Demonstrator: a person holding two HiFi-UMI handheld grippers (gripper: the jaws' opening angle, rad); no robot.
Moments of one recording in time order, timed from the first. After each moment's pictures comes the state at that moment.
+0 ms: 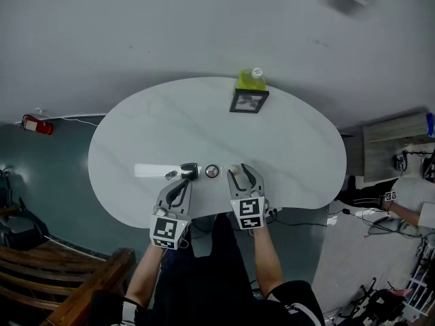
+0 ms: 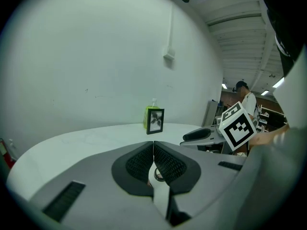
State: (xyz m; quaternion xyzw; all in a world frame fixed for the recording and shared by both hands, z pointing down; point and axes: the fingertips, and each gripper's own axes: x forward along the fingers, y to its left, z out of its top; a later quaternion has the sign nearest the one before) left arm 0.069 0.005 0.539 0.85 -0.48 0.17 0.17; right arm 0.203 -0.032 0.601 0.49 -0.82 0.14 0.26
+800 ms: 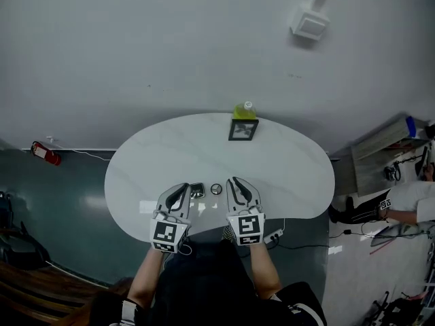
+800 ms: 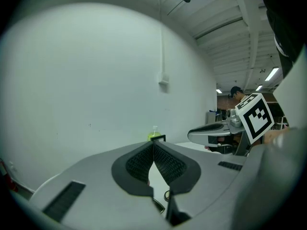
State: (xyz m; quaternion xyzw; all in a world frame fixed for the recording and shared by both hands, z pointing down) left arm 0.044 0.011 0.420 0.86 -0.49 0.11 0.07; right arm 0.166 -0.007 0.433 0.53 -0.84 0.05 0.13
